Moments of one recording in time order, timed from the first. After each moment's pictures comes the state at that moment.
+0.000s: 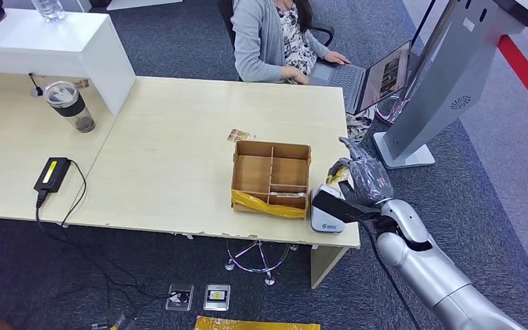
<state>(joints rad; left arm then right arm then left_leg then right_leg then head) -0.20 0.28 -1.01 -0.17 0.83 0.09 -0.16 -0.58 -0.34 0.59 -1.00 0.88 -0.29 -0.19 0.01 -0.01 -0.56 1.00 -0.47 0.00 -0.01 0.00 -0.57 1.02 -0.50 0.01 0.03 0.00</state>
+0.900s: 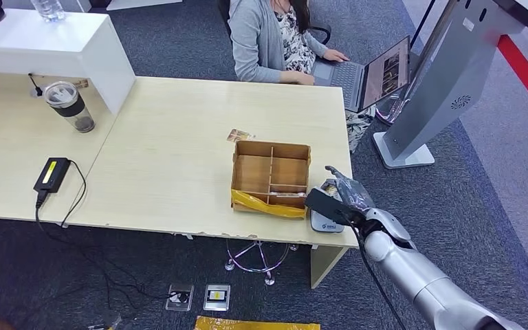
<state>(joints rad) -0.19 0.29 -1.01 -0.17 0.84 0.08 -0.14 -0.62 -0.26 0.66 -0.75 0.63 -0.14 -0.19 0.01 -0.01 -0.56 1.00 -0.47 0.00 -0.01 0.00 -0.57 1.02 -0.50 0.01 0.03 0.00</state>
